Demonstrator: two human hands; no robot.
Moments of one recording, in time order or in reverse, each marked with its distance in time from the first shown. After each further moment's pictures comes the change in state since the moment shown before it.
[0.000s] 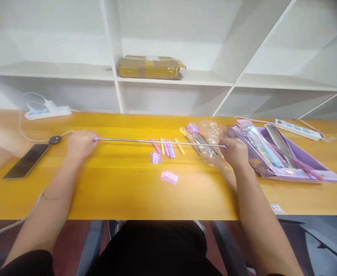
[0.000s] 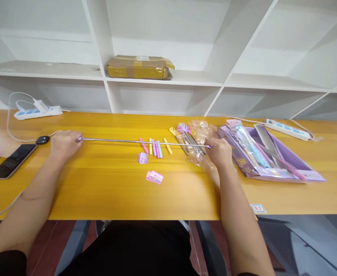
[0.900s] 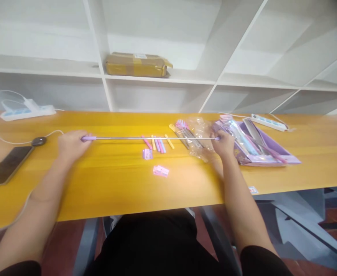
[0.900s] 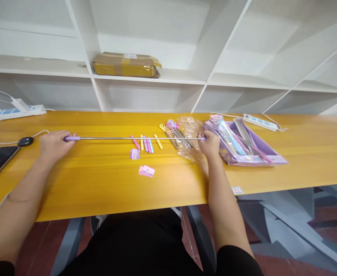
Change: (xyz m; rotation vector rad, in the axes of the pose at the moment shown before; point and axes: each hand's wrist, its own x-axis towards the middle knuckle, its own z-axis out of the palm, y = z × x) left_hand -0.005 0.011 -0.001 -0.377 0.308 0.089; right_hand 0.004 -0.001 -0.010 0.095 0.089 0.435
